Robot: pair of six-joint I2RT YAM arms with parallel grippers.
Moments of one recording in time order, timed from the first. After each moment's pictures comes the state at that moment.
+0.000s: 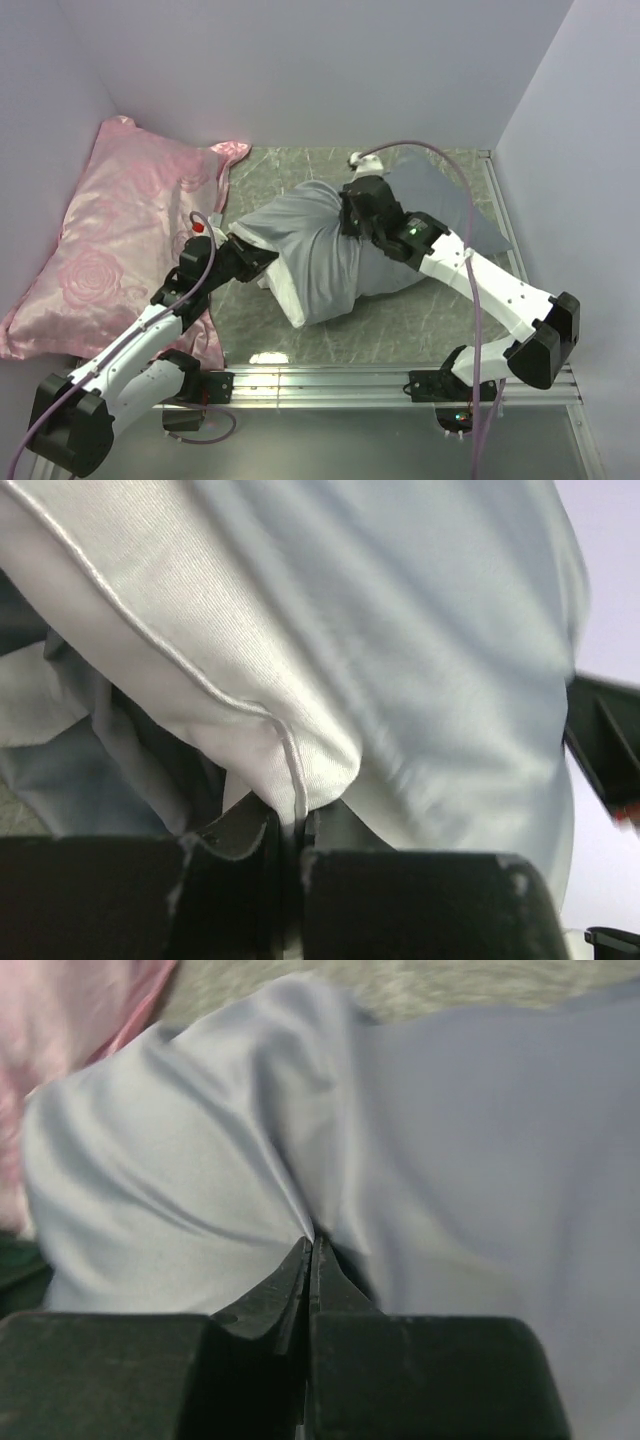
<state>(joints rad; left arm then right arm) -0.40 0.90 0.47 0.09 0.28 -1.17 0.82 1.36 1.31 -0.51 0.36 0.41</state>
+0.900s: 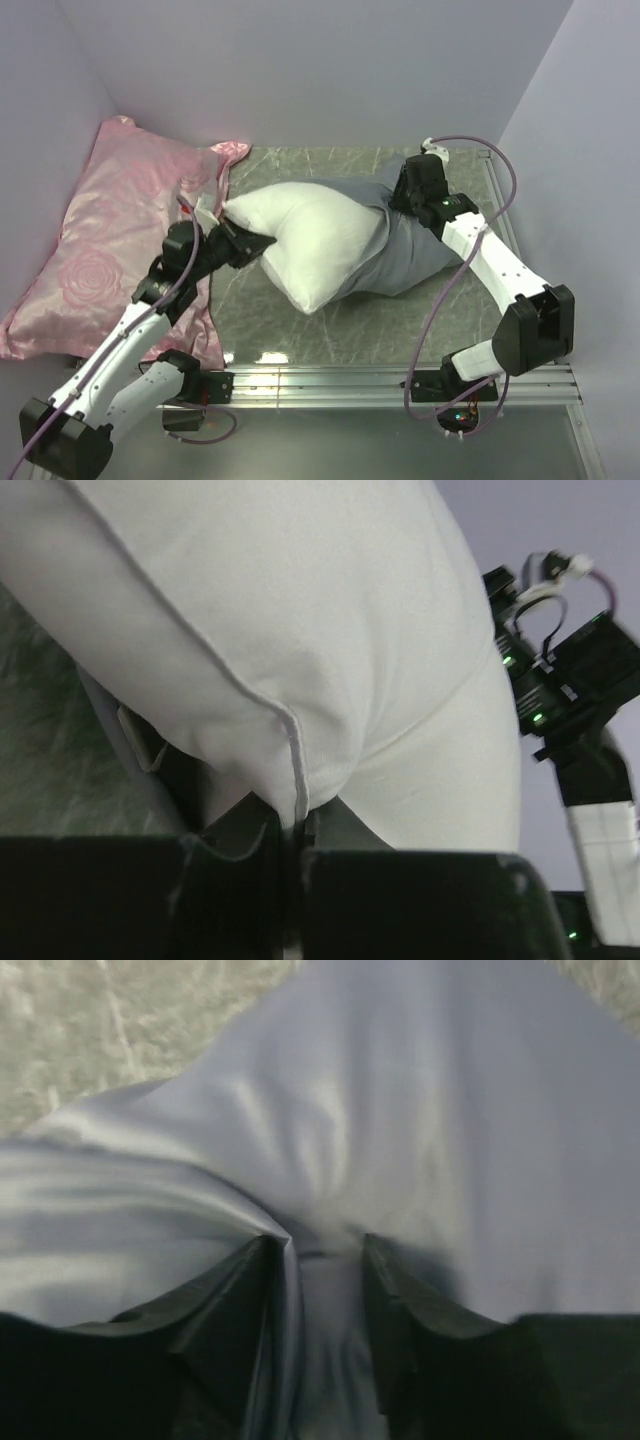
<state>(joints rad) -0.38 0.80 0.63 -0.11 0.32 -1.12 0.34 1.43 1.22 -0.47 0.28 0.48</state>
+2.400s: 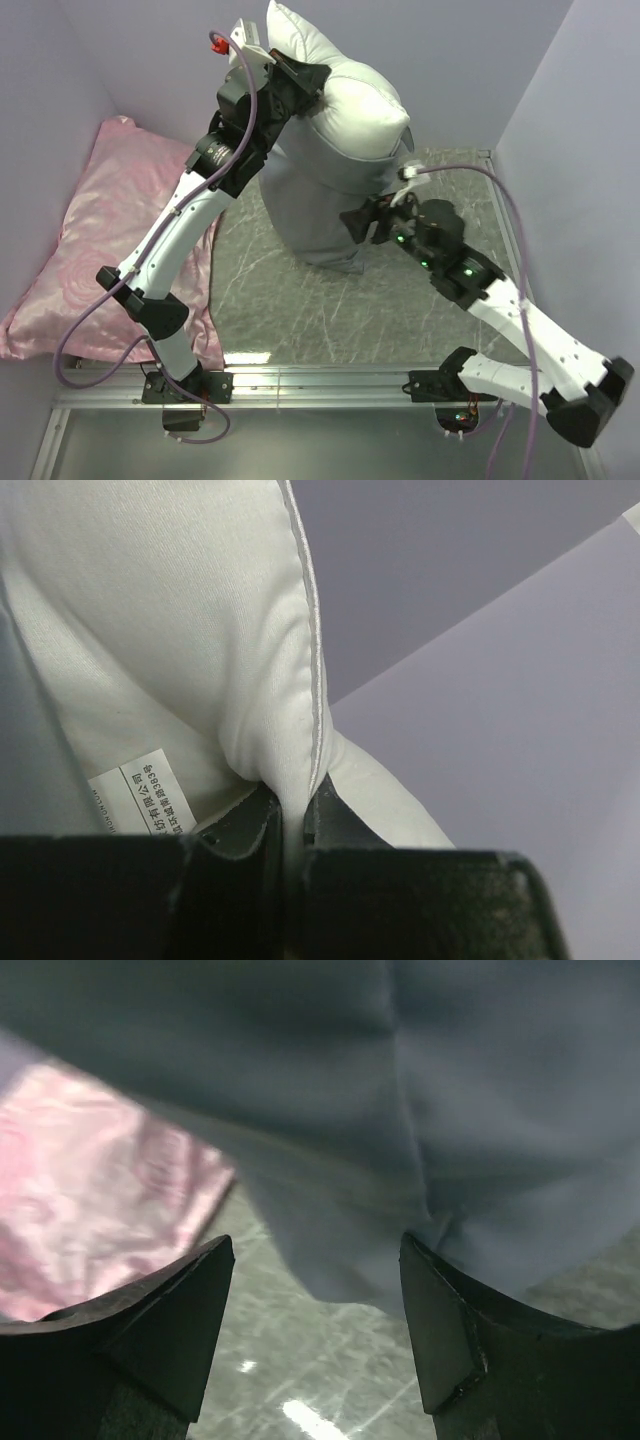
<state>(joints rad) -0.67 1.73 2.19 -0.30 -0.29 -0.86 0.69 0.95 1.01 -0.17 0.04 0.38</state>
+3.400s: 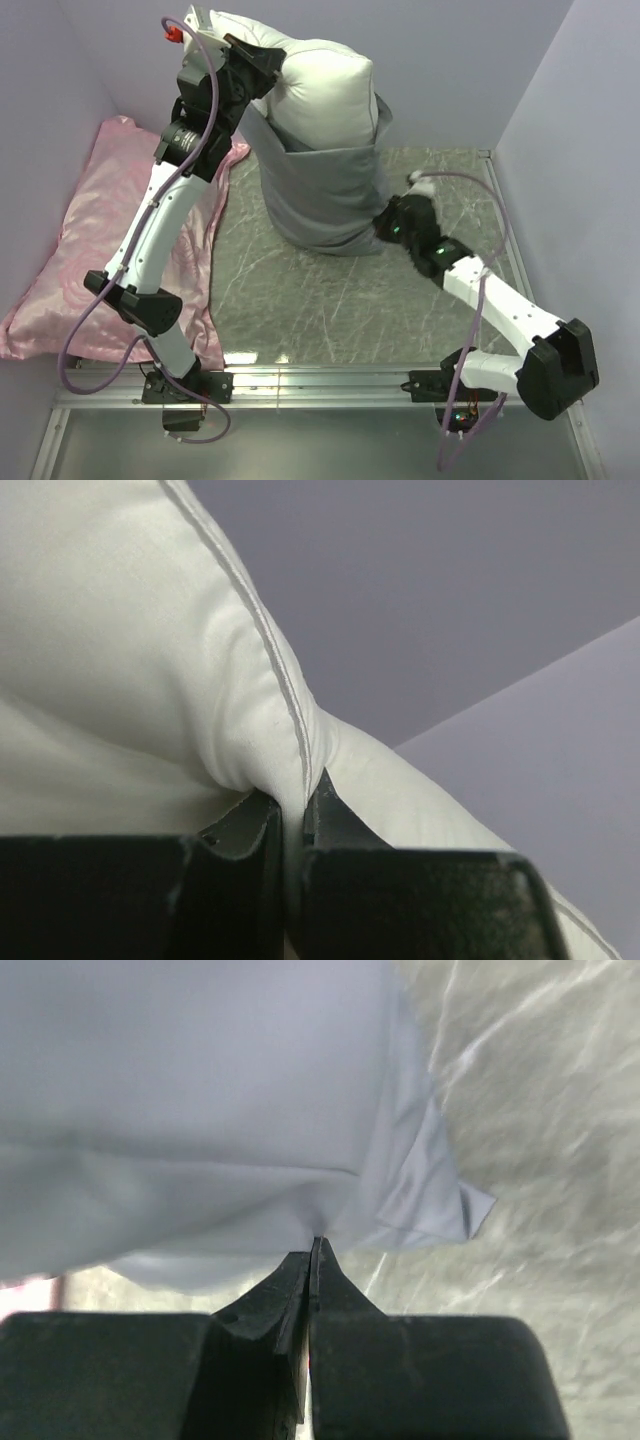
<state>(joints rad) -0.47 1.73 2.21 -0.34 -0.21 -0.88 0.59 1.19 0.83 -0.14 0.27 0.59</state>
